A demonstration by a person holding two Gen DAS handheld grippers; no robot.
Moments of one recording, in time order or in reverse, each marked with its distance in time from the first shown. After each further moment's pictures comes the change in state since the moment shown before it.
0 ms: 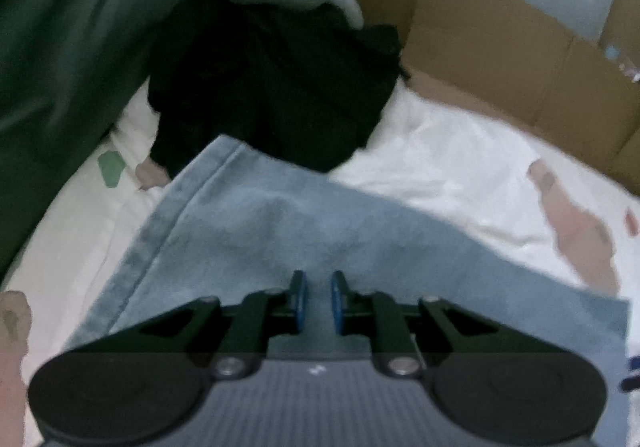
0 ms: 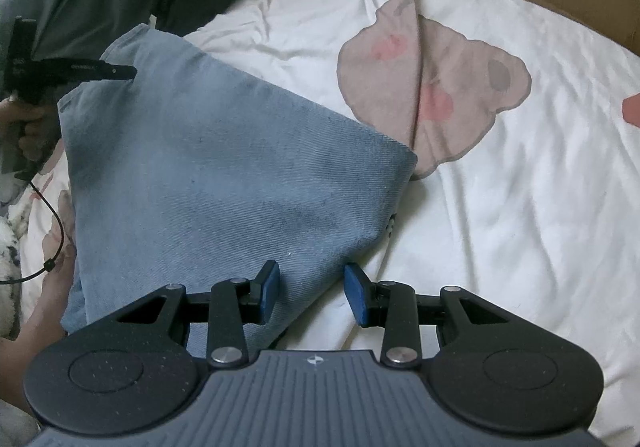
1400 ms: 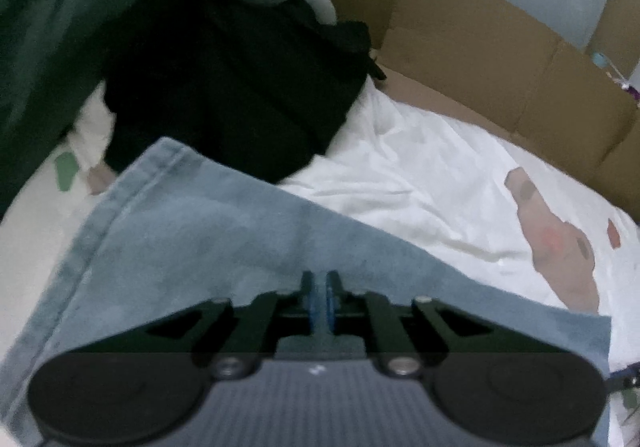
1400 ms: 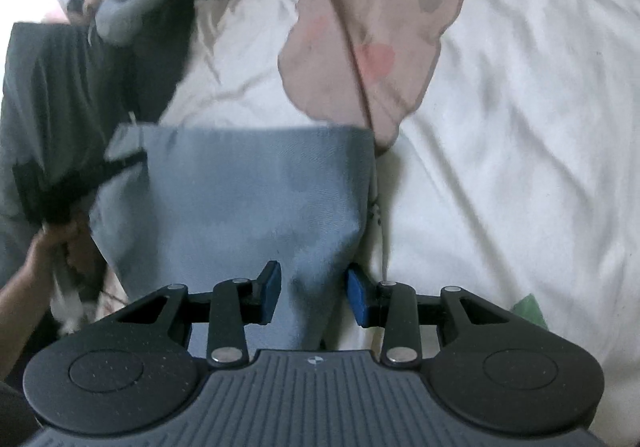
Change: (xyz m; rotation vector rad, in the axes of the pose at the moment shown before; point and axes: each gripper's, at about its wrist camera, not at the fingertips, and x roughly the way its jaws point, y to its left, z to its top) left arm 0.021 -0.004 0.001 -0.032 0.021 -0.028; right arm 0.009 -0.055 -0.007 0.459 -0.063 0.226
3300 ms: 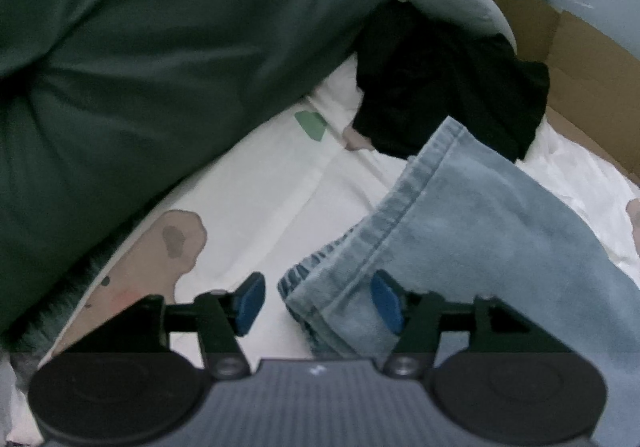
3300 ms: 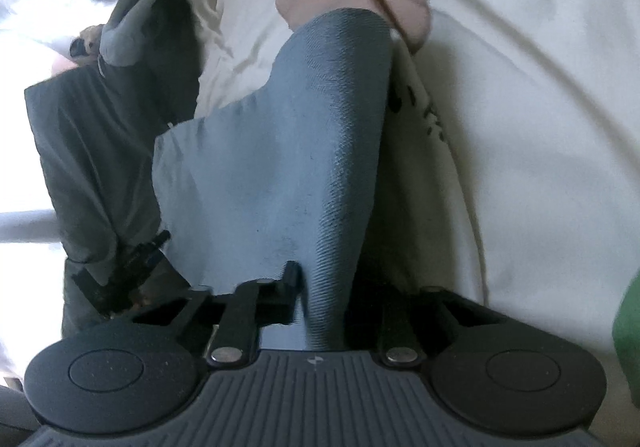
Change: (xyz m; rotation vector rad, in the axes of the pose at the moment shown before) left arm -0.080 0.102 -0.048 -0.179 -0.029 0.343; right arm 0.059 -0.009 -0.013 0.235 0.154 0.249
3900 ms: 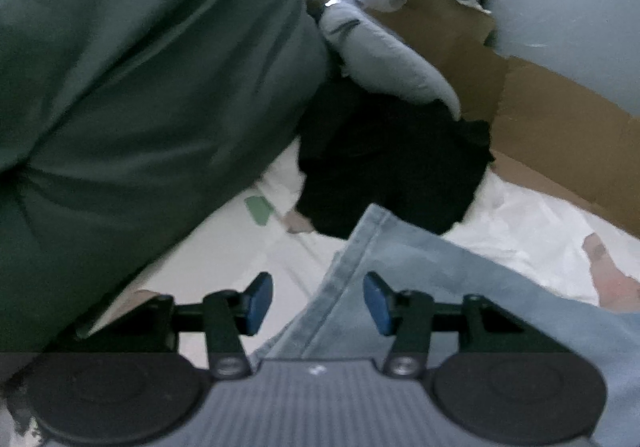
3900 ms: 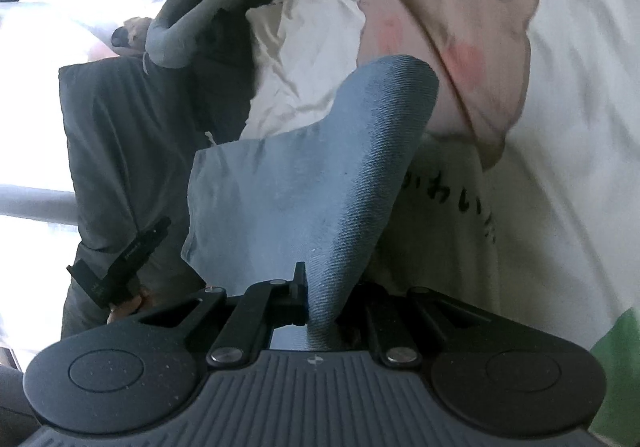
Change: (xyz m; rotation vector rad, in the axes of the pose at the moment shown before) left arm -0.040 -0.045 0.023 0.050 -0.180 -0.073; right arm -0.050 0.049 0.034 -0.133 -0.049 0.009
